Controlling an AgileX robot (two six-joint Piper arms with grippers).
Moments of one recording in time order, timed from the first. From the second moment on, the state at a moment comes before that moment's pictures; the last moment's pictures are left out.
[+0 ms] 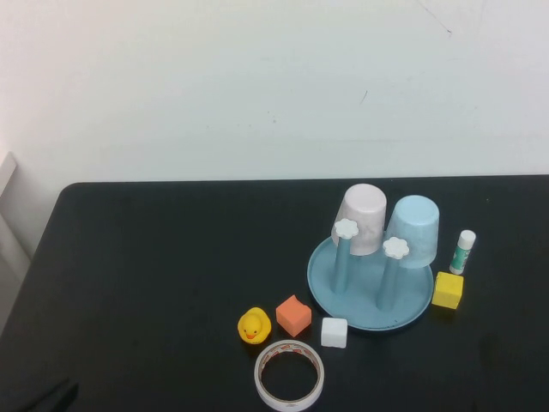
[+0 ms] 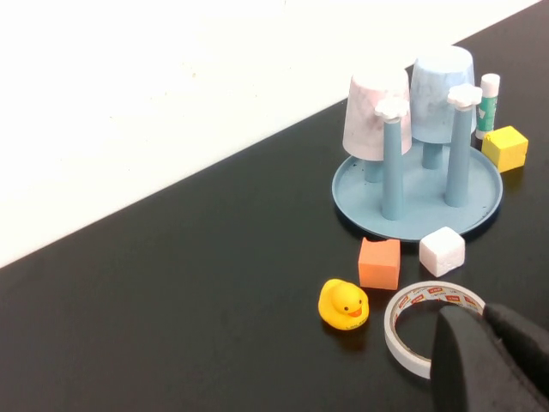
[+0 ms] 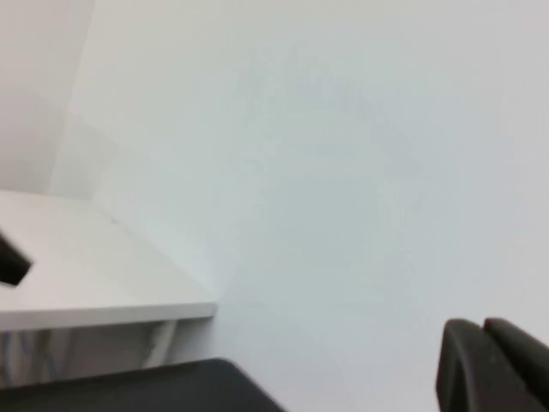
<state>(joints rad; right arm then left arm) 0.15 0.26 -0.36 1.60 0.65 -1.80 -0.90 0.28 -0.29 0.63 0.48 -0.59</state>
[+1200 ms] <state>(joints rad) -0.02 0.01 -0.03 -0.02 0.23 -0.28 -0.90 0.28 -0.29 0.63 0.48 -0.59</state>
